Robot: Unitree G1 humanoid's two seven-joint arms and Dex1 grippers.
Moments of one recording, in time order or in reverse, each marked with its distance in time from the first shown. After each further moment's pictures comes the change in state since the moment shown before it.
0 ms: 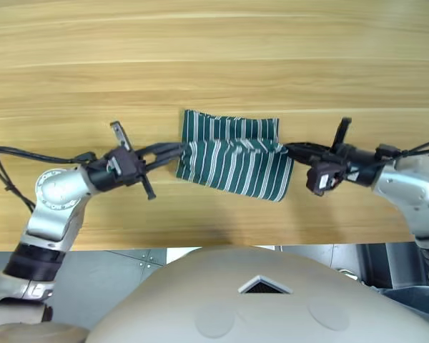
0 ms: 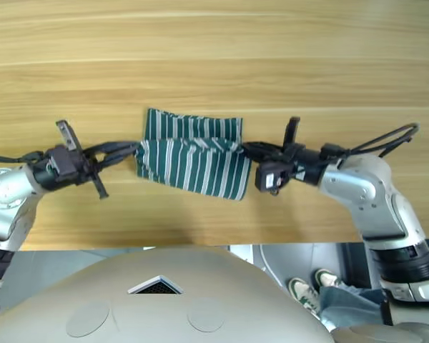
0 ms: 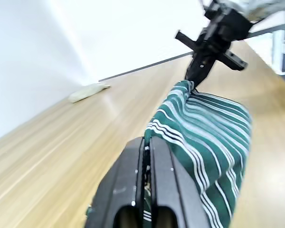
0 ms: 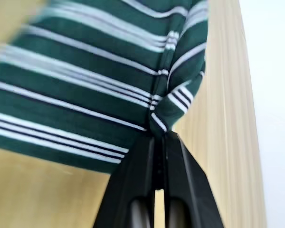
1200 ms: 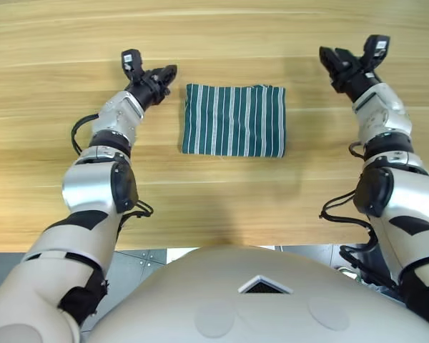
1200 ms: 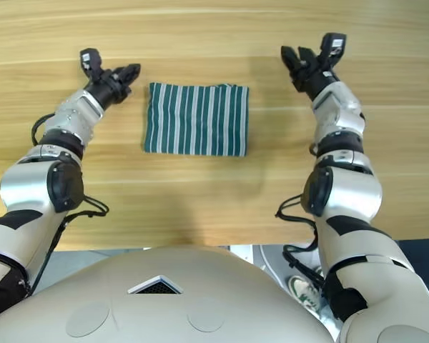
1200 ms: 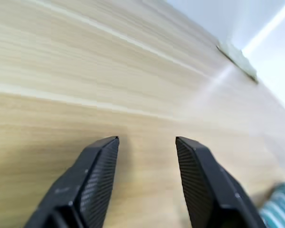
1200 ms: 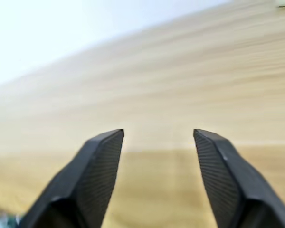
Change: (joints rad) left arm -0.887 -0.514 0.491 1.412 0.031 0.408 0.203; right arm -0.814 0.495 -0.482 1.460 0.608 0.279 -0.086
